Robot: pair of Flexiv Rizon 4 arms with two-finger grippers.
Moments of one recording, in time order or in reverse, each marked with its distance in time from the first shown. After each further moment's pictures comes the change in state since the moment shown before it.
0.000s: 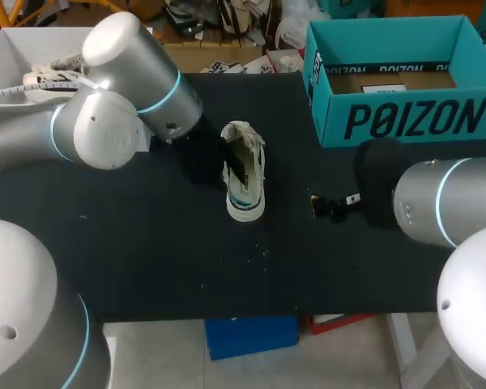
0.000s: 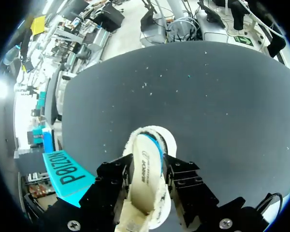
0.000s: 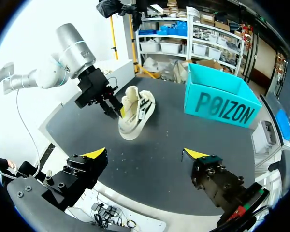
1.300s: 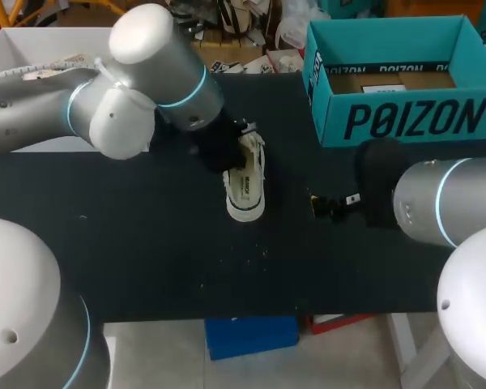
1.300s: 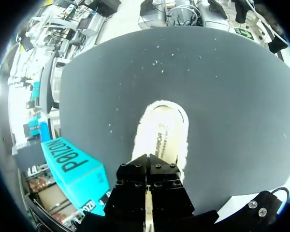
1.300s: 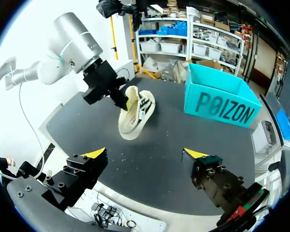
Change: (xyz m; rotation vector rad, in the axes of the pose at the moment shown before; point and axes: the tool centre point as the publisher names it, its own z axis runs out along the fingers) left arm -0.026 0.038 -0.017 -0.154 0.028 0.001; right arm 0.000 0.000 0.000 0.000 0.000 0.000
